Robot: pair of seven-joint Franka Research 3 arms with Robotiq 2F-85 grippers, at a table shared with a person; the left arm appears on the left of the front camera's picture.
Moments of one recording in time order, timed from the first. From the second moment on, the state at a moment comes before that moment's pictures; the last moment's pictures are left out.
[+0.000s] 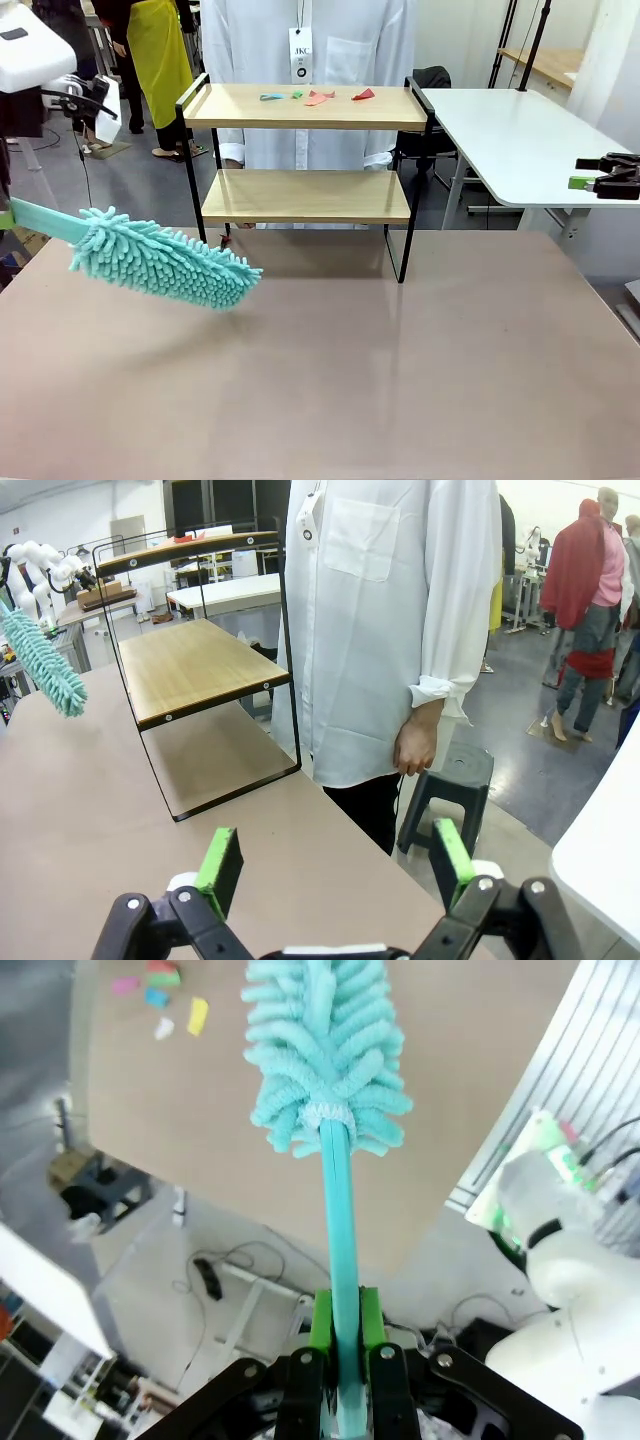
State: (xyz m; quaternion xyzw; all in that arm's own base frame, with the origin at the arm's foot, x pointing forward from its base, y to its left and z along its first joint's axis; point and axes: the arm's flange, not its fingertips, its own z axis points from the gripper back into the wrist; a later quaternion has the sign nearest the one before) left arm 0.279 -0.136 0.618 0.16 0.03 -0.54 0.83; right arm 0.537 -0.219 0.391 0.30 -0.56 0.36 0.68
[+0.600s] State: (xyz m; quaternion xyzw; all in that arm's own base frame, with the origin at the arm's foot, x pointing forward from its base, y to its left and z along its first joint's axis) left arm 0.278 -0.149 0.617 0.18 0.05 -0.54 0.82; right arm 0.537 -0.219 0.391 0.30 -0.56 0.36 0.68
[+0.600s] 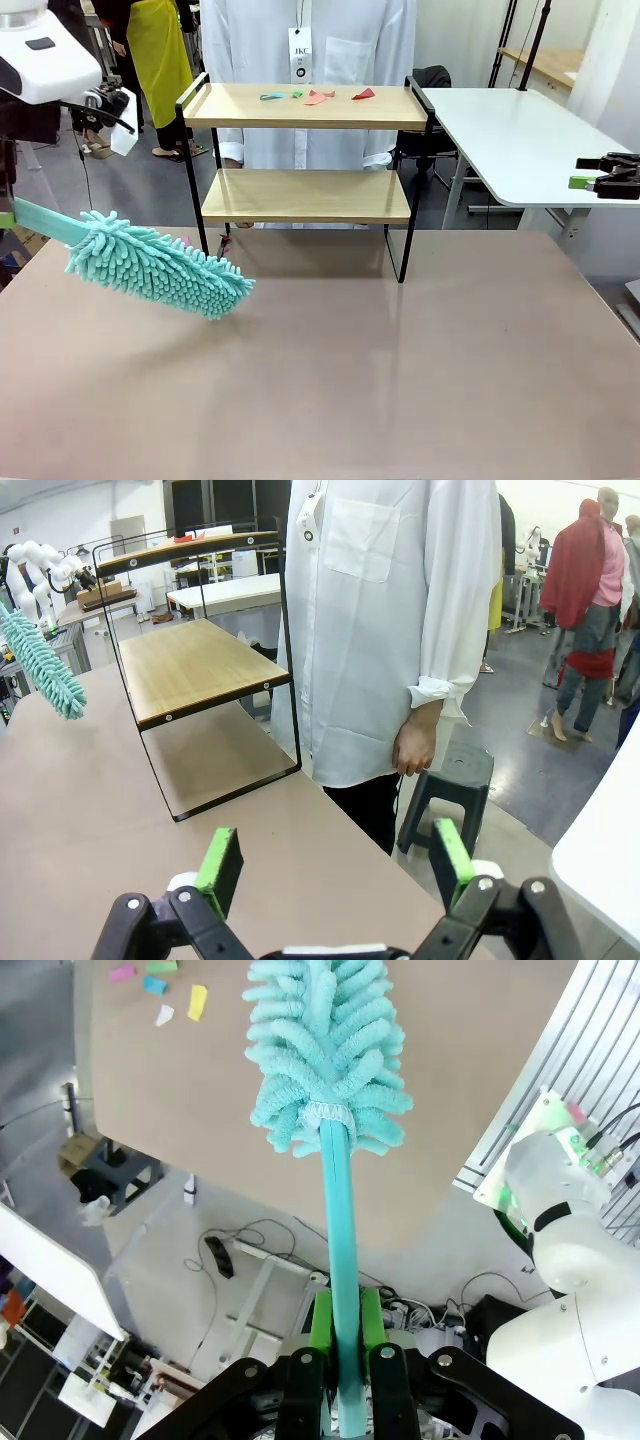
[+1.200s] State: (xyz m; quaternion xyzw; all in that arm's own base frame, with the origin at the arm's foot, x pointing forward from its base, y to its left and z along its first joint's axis) left arm 0.277 -0.149 0.618 0.18 0.05 -0.54 0.82; right arm 0.537 -0.219 0.391 0.30 -0.56 0.36 0.68
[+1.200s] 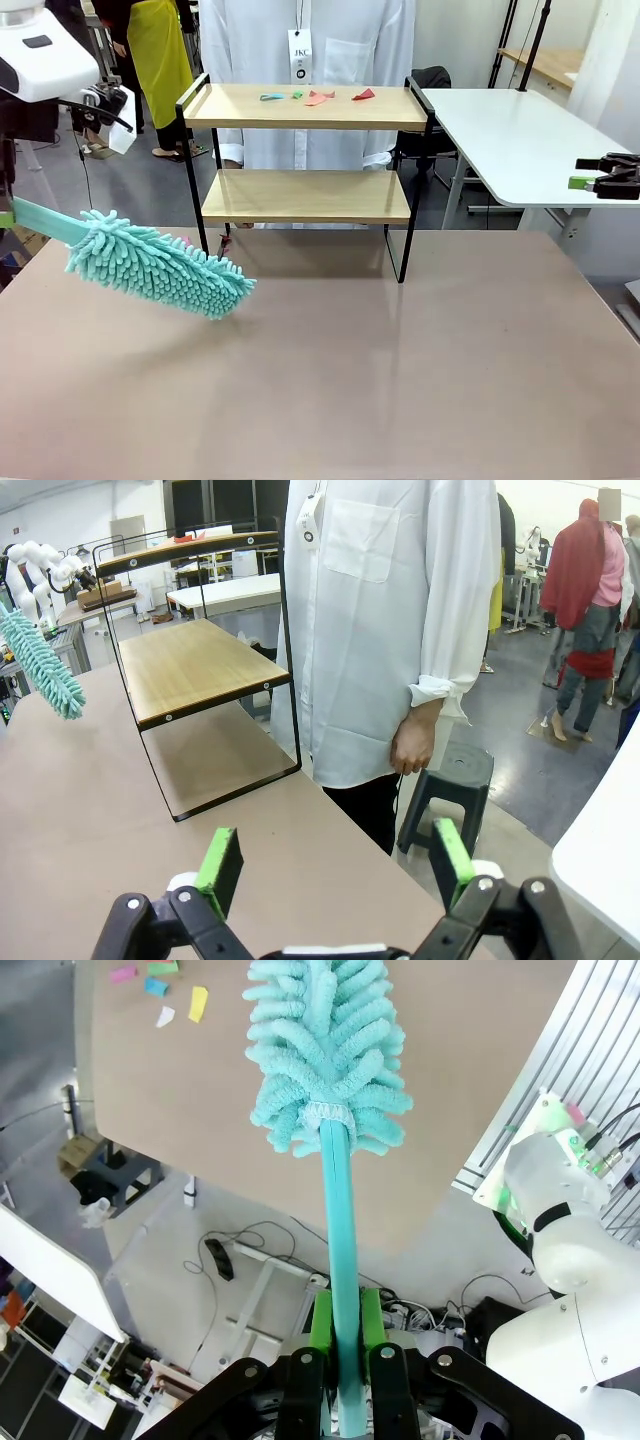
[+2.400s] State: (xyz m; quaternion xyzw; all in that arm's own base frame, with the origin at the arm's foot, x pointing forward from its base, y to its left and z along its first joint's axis) left arm 0.276 -0.149 0.618 0.18 0.05 -0.54 0.82; right arm 0.537 -0.219 0.391 0.30 -0.56 0.36 0.68
